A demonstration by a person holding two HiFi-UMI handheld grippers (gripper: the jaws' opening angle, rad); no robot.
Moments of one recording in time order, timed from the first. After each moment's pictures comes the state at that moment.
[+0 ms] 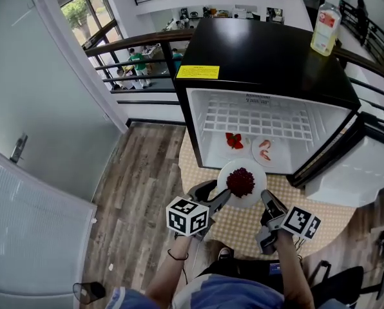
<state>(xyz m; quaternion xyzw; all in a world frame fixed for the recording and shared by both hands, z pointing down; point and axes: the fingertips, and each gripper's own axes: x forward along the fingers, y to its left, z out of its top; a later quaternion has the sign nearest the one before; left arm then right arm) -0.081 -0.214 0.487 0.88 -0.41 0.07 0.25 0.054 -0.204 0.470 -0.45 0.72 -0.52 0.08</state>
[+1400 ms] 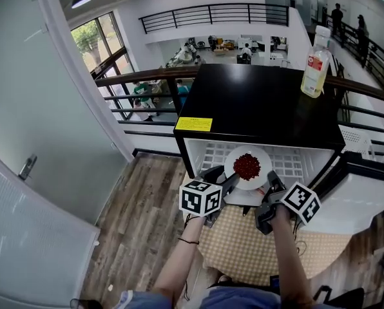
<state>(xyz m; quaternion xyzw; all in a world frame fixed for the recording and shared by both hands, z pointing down) -0.062 -0.344 0.376 0.87 -0.44 0.08 0.19 0.077 -0.346 0.373 -0.50 0.69 -0.48 0.21</state>
